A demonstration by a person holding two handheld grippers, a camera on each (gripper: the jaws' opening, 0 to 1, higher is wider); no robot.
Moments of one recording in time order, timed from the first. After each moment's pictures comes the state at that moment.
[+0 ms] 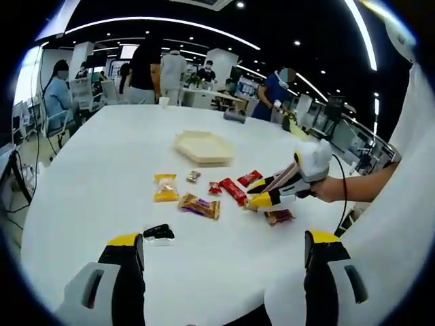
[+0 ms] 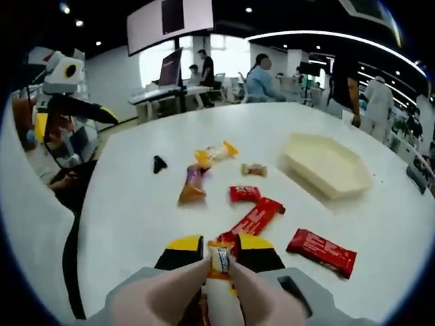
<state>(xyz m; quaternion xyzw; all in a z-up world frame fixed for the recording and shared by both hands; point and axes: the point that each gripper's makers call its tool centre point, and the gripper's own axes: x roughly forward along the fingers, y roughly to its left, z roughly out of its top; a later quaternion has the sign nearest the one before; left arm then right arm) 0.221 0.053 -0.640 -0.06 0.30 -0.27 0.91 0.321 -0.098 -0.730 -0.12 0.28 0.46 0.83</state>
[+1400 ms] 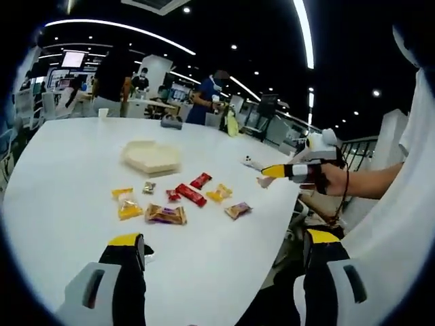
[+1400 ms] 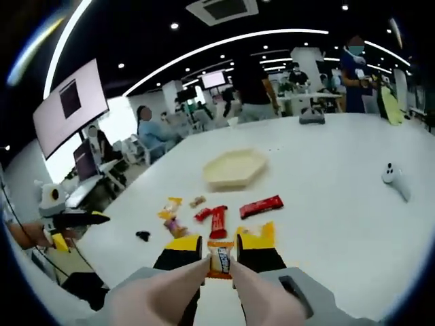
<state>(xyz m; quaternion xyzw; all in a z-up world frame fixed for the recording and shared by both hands) 0.216 0.053 -0.636 -0.07 0.25 -0.49 0.83 0.245 -0.185 -0.625 0.10 0.23 0.13 0.96</state>
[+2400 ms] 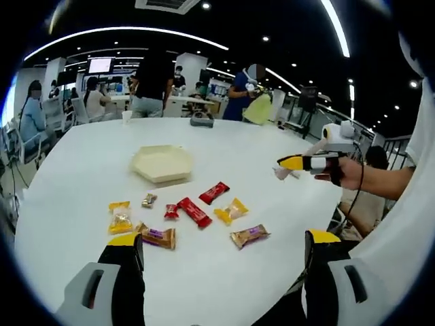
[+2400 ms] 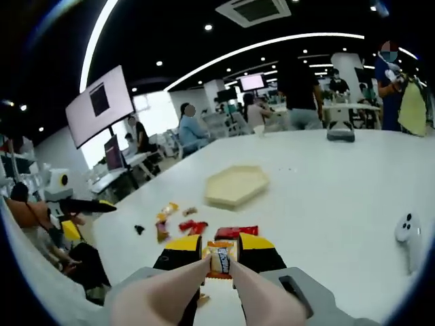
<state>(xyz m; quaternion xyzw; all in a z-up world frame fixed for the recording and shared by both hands) 0.233 -0.048 -0.619 -0.02 0.28 -0.35 0.90 0.311 -0.261 -0.617 0.07 0.21 0.30 0.93</state>
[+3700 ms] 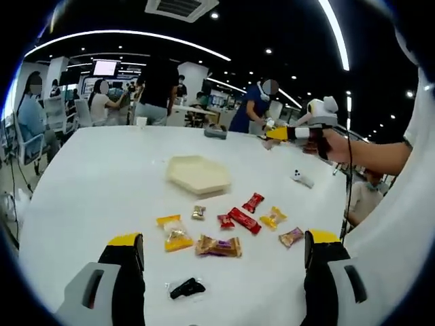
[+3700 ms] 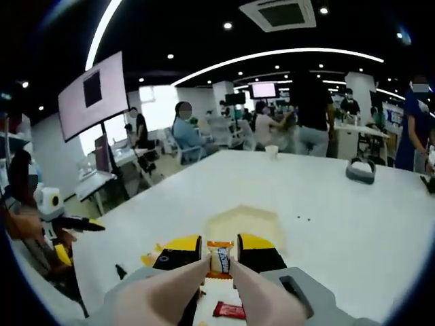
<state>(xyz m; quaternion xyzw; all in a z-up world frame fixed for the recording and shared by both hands) 0.310 0.073 -0.627 -0.05 0.24 -0.36 0.90 0.443 -0.154 -0.557 0.00 0.19 0.29 0.94</state>
